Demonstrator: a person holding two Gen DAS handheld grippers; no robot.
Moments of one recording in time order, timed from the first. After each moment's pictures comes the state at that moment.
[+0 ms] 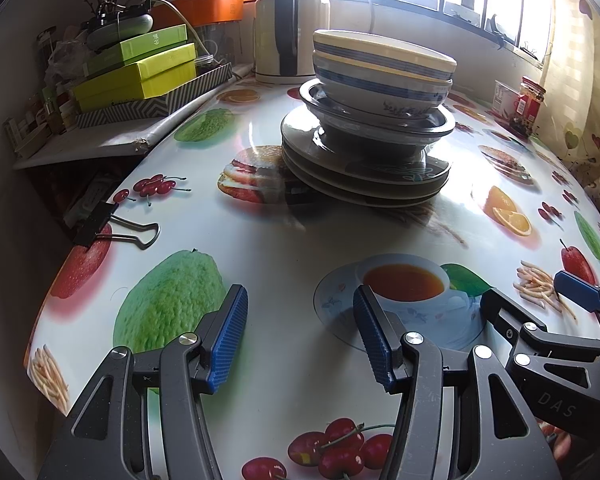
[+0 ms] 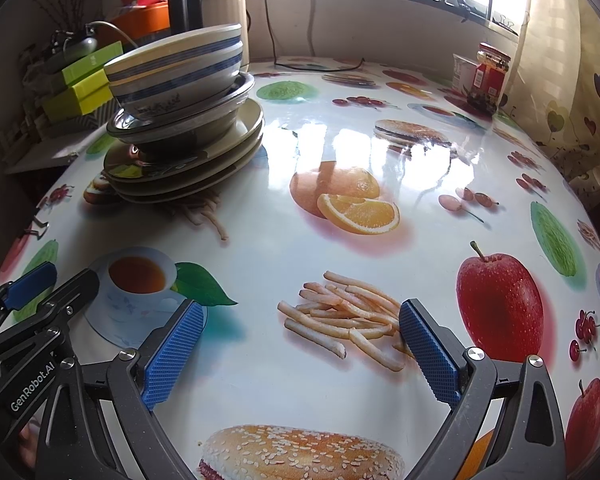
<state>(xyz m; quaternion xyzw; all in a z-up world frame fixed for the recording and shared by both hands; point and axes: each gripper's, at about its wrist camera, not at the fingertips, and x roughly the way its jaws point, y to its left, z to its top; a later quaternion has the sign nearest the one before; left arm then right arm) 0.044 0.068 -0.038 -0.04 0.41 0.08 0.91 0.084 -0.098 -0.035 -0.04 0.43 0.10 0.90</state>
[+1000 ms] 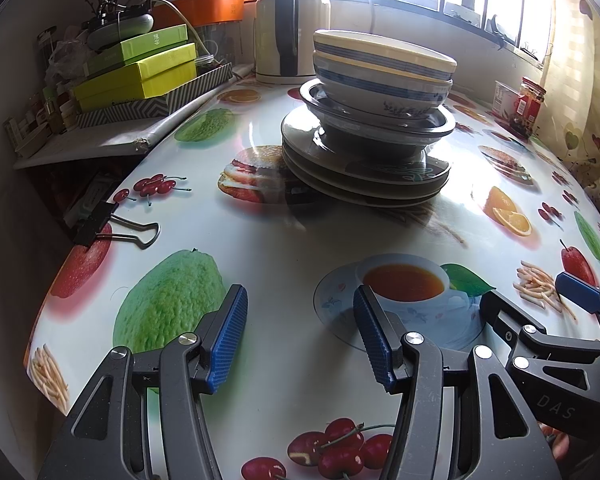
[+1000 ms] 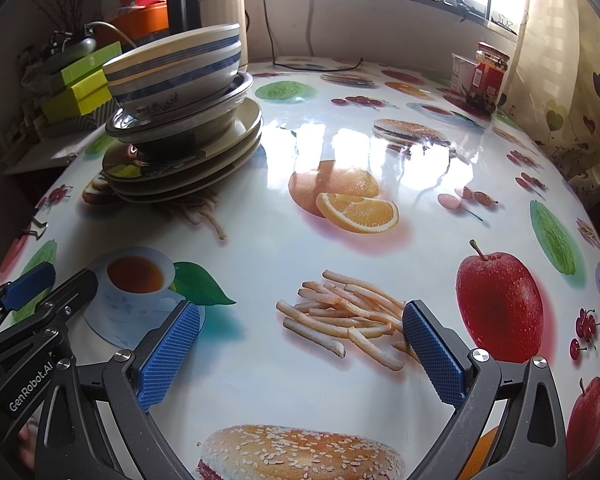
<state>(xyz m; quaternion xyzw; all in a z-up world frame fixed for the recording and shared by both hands) 0.044 0.068 -0.038 -0.04 0.41 0.08 0.91 0.084 -0.099 -0.035 -0.04 0.43 0.10 0.90</state>
